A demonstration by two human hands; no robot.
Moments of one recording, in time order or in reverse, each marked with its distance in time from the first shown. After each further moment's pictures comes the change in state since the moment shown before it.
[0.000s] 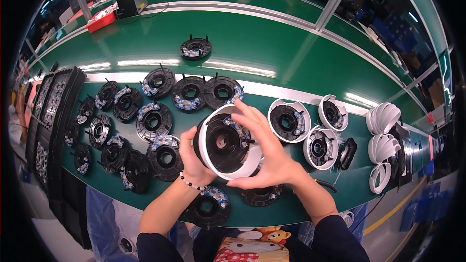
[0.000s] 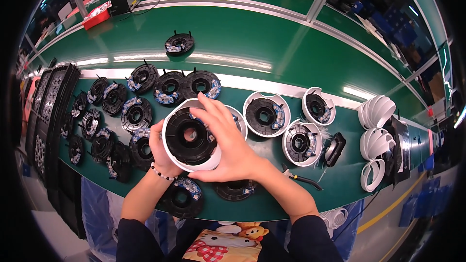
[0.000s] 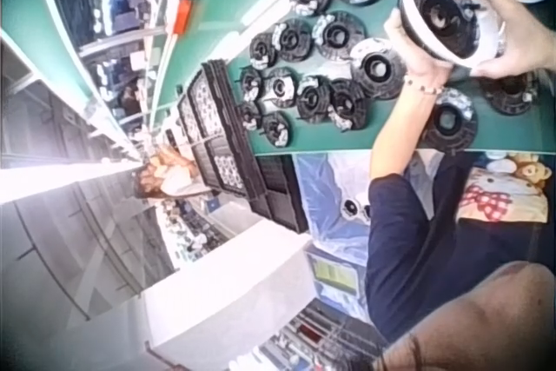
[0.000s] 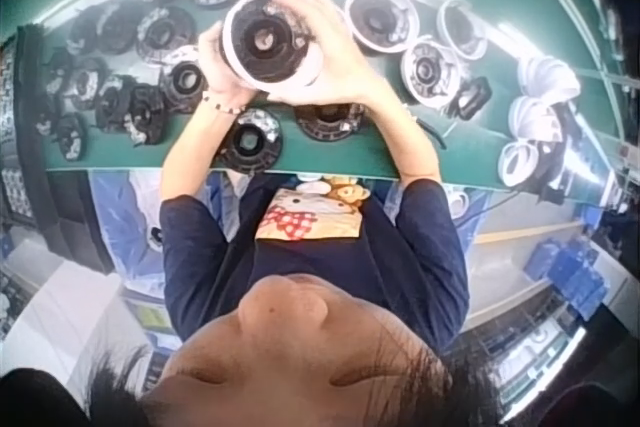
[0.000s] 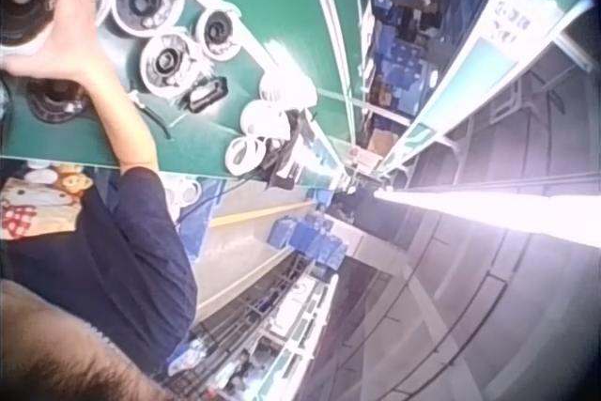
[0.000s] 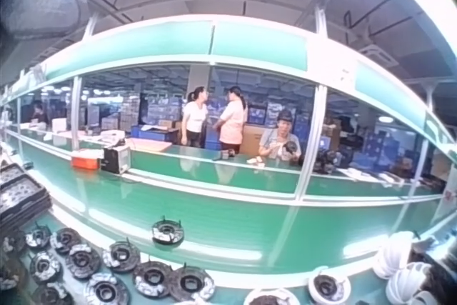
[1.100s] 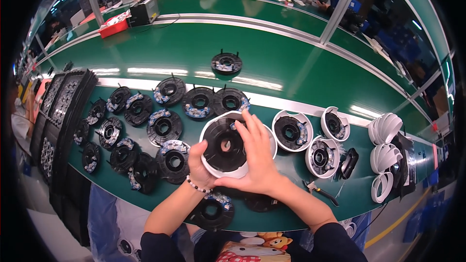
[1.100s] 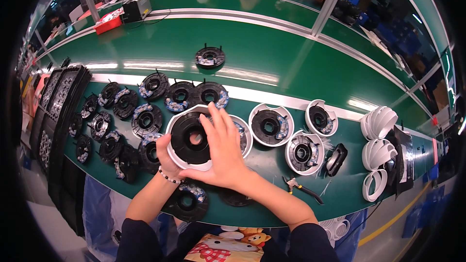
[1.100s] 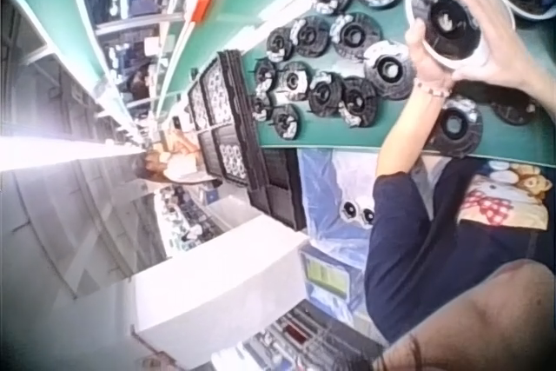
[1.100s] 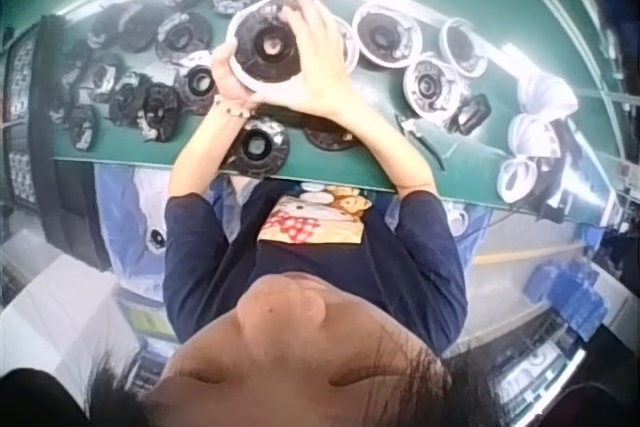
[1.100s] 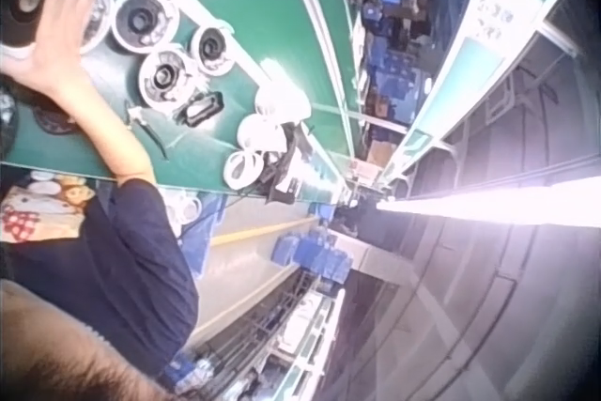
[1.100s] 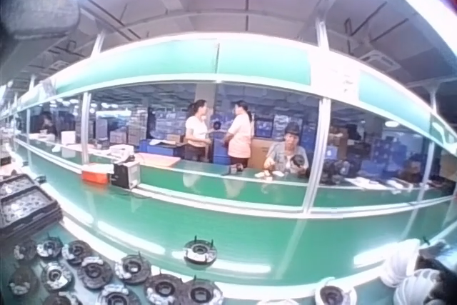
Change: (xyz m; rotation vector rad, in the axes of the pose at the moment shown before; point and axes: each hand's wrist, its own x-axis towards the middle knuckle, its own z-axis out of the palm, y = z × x) left_hand -0.007 -0.004 0.000 0.055 -0.132 0.115; right_hand -0.003 -0.008 0.033 -0.348 0.170 0.038
